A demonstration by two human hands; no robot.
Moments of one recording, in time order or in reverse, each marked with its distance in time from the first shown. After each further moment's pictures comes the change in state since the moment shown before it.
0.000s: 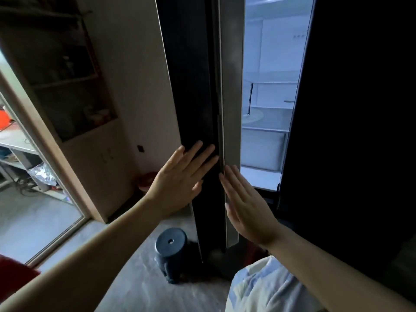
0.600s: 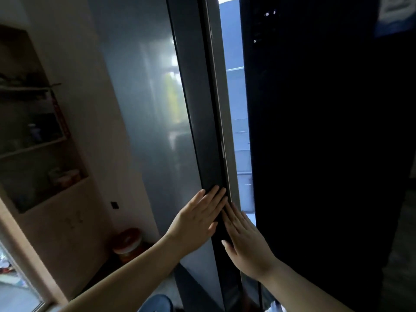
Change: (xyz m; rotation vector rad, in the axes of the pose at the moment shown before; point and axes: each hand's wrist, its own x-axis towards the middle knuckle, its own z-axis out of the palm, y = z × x) left_hand 0.103 0.052 0.020 0.003 0.022 0.184; right_hand -0.009 0.069 -0.016 -0.104 -0.001 0.276
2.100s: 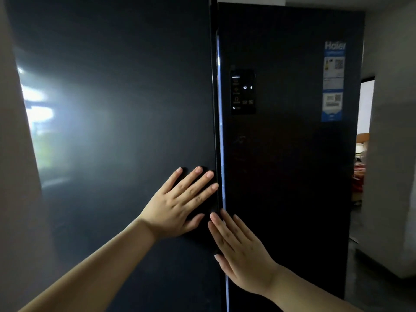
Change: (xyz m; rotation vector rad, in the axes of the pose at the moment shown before) left_hand 0.168 -0.149 0.060 -0.303 0.819 0.118; right_hand 0.121 0.052 -0.074 -0.830 0.140 -0.115
